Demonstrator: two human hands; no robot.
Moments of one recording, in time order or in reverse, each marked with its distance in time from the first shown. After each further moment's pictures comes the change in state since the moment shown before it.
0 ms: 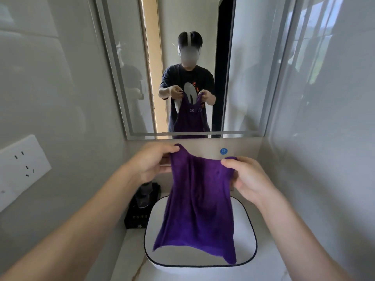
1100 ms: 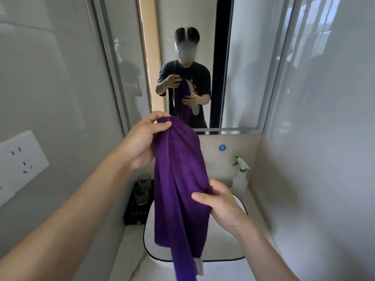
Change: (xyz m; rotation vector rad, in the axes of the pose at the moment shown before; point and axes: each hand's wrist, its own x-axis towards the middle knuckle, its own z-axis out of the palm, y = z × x) left_hand -0.008 0.029 -0.010 -0.200 -0.140 0.298; right_hand -0.034 0.078 0.032 -0.005 -0.342 -0.093
